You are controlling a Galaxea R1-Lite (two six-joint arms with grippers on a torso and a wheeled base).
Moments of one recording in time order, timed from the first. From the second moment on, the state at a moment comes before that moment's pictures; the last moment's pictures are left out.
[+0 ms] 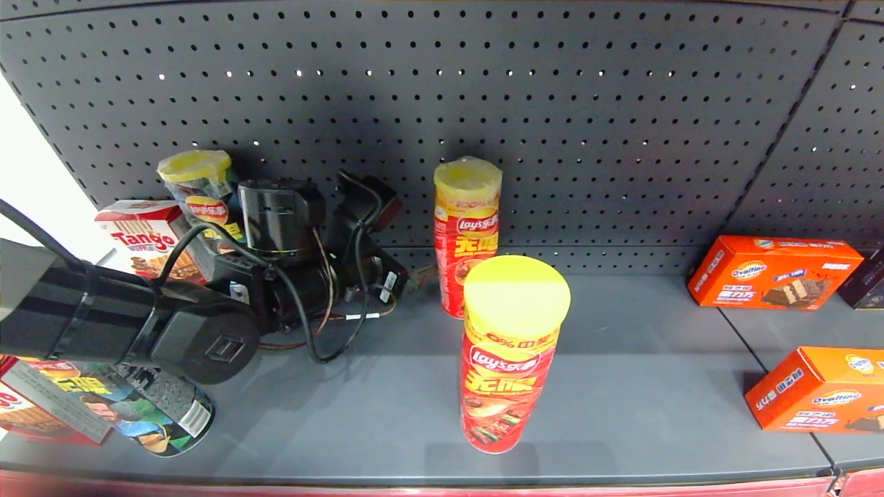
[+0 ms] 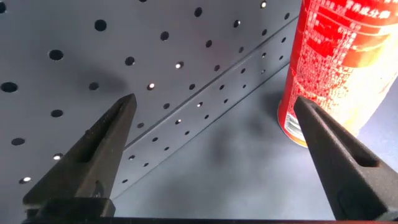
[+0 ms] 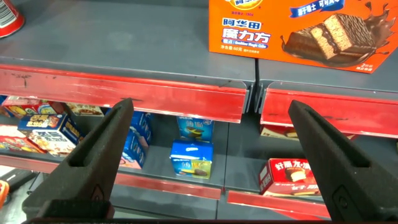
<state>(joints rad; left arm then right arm) -0.43 1.89 -1.03 -0.68 -0.07 0.35 0.15 0.09 0.00 0.00 0.00 -0.01</state>
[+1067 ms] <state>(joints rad) -0.46 1.85 -1.03 -0.70 -0.07 0.35 0.15 0.09 0.00 0.00 0.00 -0.01</state>
